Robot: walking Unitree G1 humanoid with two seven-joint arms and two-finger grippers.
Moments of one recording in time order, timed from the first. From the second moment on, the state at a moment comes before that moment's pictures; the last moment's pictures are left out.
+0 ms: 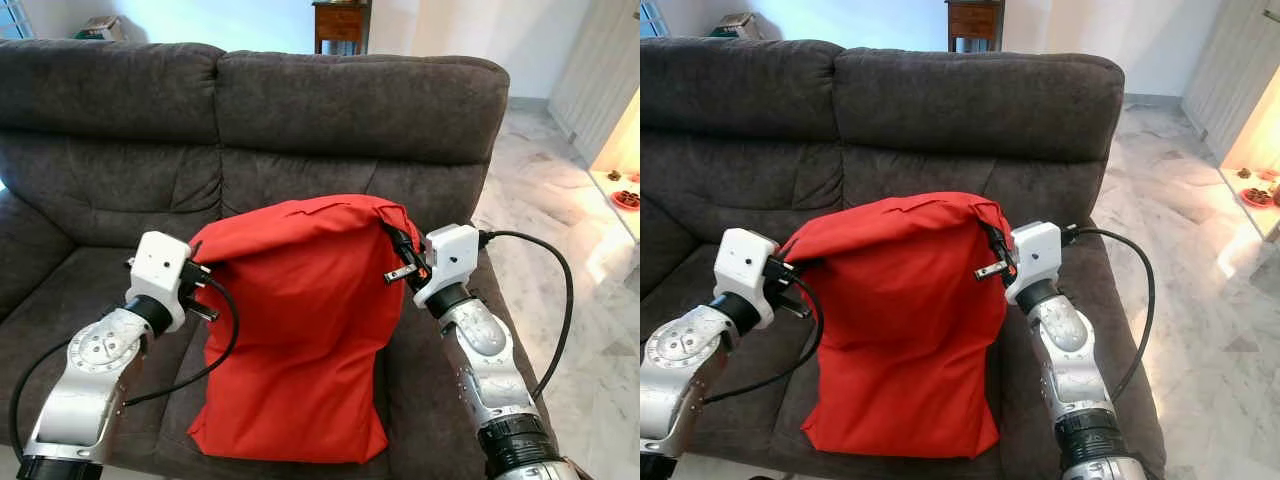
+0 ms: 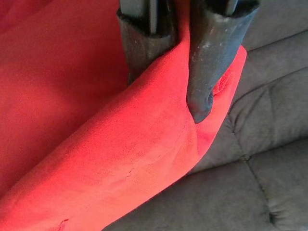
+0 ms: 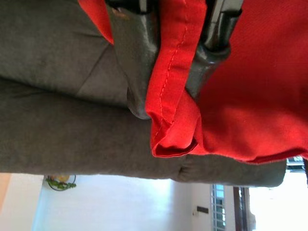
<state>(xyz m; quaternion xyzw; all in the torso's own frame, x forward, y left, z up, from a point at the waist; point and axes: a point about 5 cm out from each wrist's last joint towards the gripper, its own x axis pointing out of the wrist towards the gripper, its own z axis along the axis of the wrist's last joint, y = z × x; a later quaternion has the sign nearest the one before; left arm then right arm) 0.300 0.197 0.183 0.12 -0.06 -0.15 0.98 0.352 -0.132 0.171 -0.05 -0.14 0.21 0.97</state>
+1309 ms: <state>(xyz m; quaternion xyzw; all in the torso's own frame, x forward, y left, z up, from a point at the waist) 0.301 0.177 0.164 0.14 -0.03 -0.18 0.97 0.351 -0.150 0.128 -0.07 -0.06 0.17 0.98</state>
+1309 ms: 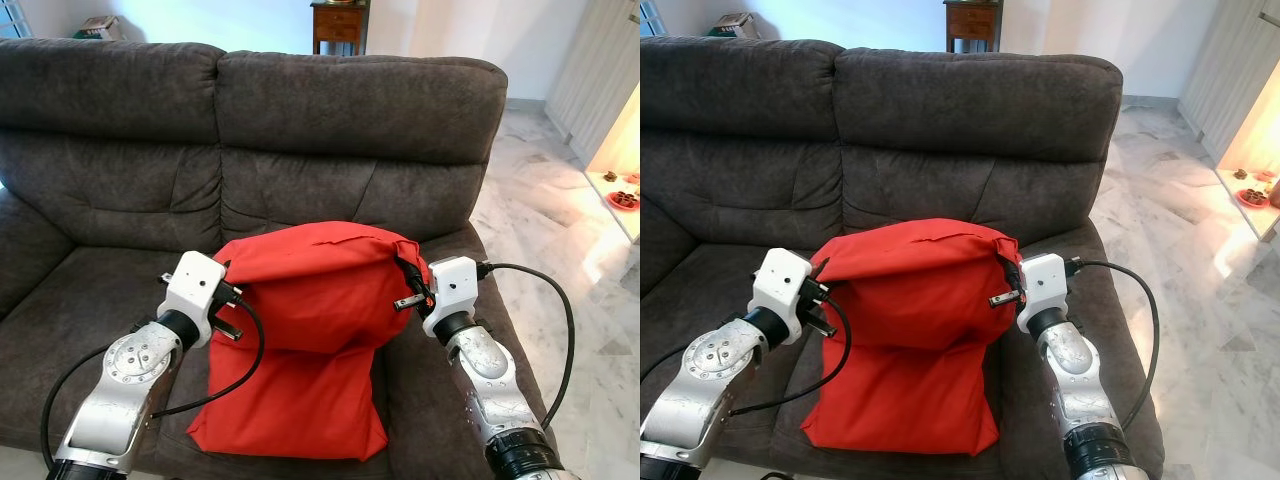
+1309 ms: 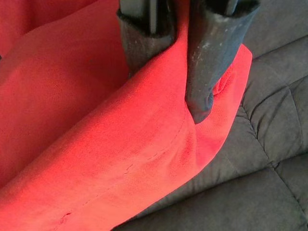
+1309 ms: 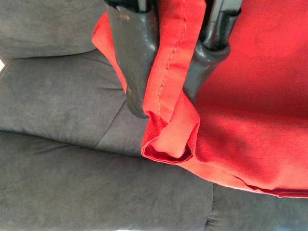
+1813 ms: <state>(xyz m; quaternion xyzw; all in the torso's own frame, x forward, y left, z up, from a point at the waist) 0.301 0.177 0.164 0.14 -0.04 -0.18 0.97 0.351 -0.150 0.129 -0.07 -0.07 0.17 0.98</state>
